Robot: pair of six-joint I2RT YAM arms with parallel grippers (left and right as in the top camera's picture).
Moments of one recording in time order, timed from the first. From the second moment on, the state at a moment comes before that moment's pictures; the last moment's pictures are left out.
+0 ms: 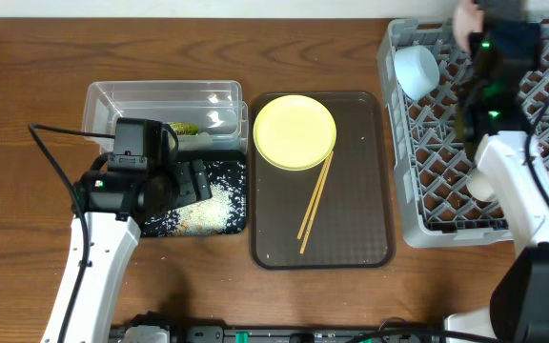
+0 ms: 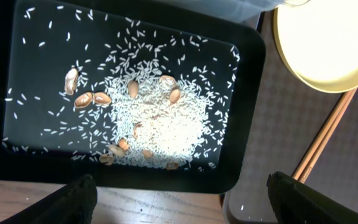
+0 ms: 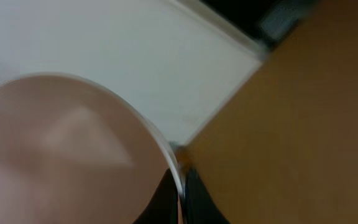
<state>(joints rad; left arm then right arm) -0.08 1.21 1.04 -1.02 0.12 -0.36 -0.02 1.66 1.25 0.32 0.61 -0.50</state>
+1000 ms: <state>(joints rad) -0.08 1.21 1.04 -1.02 0.12 -0.36 -0.08 2.07 1.25 0.67 0.70 -0.72</state>
